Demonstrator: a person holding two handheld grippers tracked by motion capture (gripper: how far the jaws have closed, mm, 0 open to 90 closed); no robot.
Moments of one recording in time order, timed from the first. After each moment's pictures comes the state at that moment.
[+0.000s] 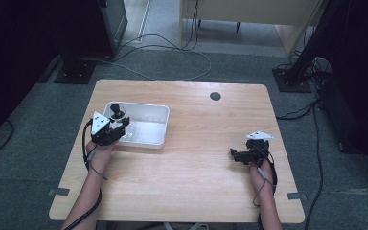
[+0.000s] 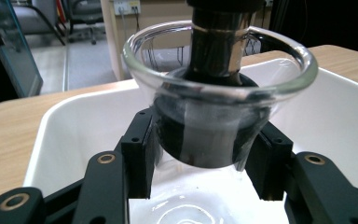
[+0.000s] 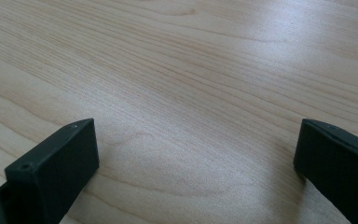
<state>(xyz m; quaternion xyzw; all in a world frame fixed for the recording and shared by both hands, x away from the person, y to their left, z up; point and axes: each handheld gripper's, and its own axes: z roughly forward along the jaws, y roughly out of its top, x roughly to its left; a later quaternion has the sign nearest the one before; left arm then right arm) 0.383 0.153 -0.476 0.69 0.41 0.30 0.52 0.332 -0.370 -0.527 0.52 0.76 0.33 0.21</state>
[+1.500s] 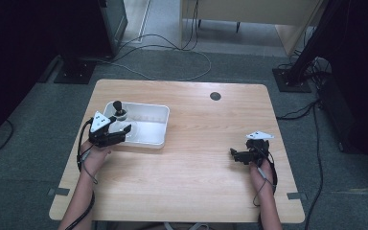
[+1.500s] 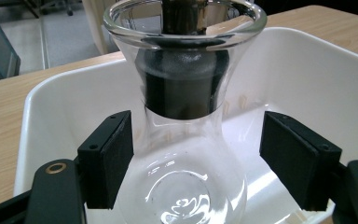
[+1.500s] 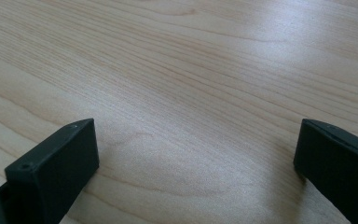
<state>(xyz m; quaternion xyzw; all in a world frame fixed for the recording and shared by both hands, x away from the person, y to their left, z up) 0.376 0.158 -0.465 0.75 0.39 0.27 0.47 0.332 -0.370 -0.527 0.52 0.76 0.33 0.21</state>
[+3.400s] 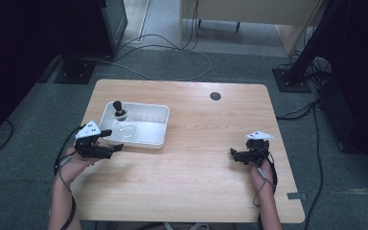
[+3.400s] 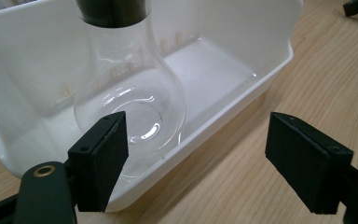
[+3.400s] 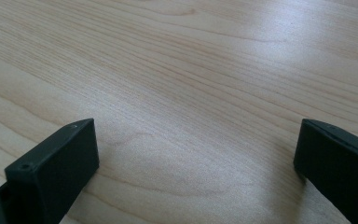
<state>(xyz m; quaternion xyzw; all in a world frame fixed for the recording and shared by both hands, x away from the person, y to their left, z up) 0.349 0.195 -0.458 0.83 0.30 0.14 0.44 0.332 -0.370 -0.527 0.52 0.76 0.33 0.21</state>
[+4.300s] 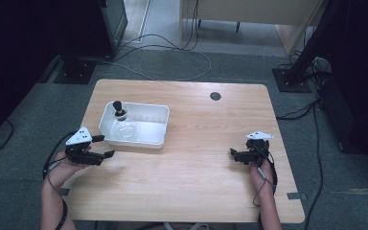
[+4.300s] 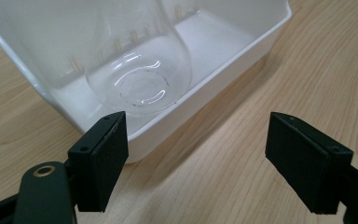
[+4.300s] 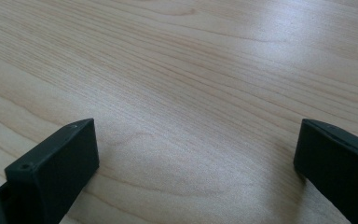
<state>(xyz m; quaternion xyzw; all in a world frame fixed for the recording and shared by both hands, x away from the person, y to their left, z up) 0.340 0.224 -0.468 0.85 0.28 0.14 0.43 0.332 -0.370 -0.527 0.52 0.76 0.33 0.21</state>
